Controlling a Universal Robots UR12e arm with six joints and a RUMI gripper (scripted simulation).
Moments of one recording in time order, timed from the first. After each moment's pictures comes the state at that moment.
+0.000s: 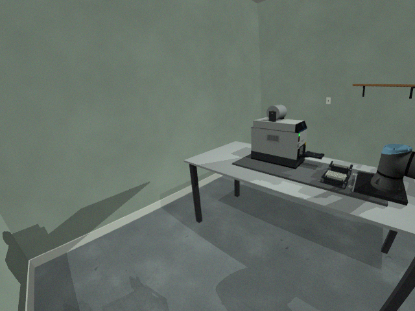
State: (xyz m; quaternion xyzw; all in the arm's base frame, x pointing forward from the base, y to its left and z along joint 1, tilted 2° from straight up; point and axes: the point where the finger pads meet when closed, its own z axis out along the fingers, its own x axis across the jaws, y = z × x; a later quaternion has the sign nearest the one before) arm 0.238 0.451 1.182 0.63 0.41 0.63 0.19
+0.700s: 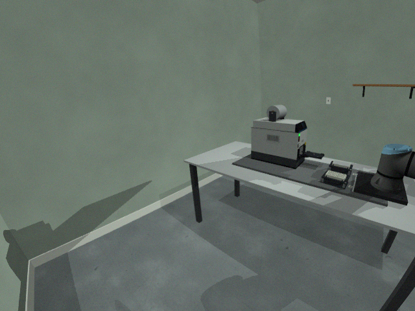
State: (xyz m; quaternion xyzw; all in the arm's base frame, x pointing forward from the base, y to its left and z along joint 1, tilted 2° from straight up) arm 0.233 0.517 1.129 0.62 0.50 0.57 0.18
